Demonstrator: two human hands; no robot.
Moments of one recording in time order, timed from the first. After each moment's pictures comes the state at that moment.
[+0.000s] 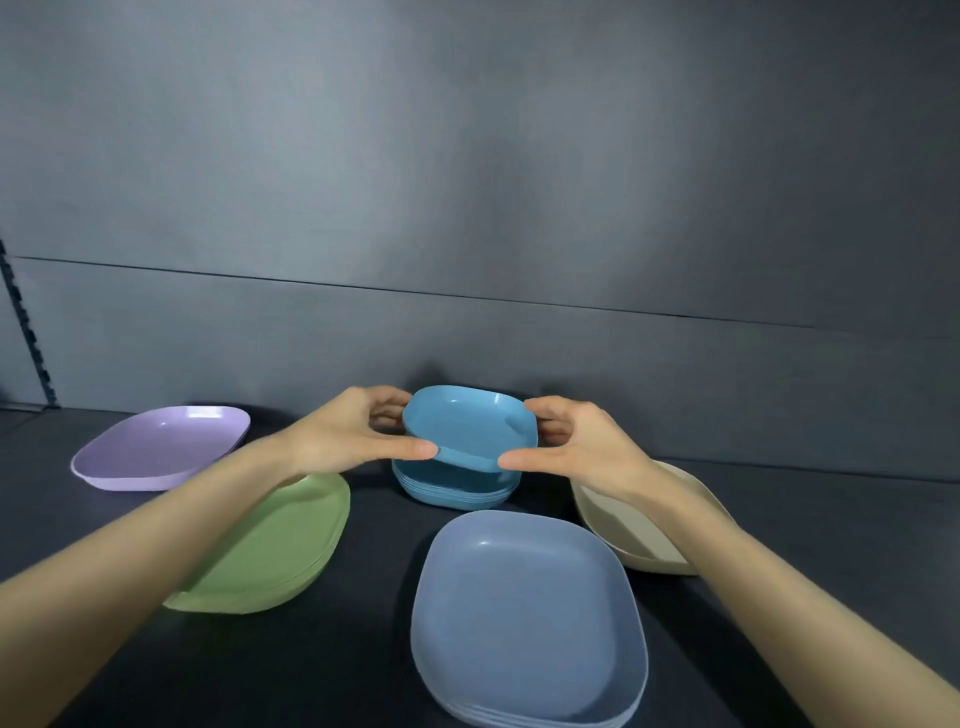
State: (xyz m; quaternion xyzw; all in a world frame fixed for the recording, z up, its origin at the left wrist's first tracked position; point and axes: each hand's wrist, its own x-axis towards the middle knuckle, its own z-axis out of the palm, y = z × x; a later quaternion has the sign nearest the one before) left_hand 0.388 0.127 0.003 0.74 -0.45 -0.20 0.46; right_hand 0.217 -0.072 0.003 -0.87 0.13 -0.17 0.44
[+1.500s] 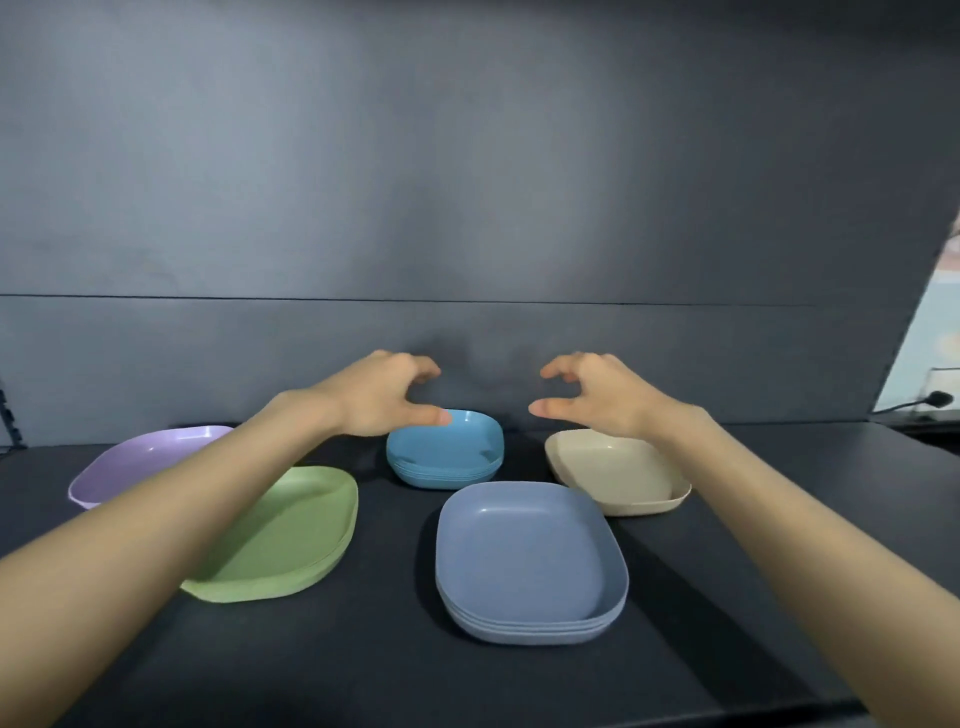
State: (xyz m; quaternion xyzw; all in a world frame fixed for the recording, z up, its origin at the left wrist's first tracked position) left_hand 0.358 0.121 0.056 0.81 -0.57 0.01 0.14; right_hand 0.180 -0.056 0.052 -0.95 0.24 -0.16 0.14
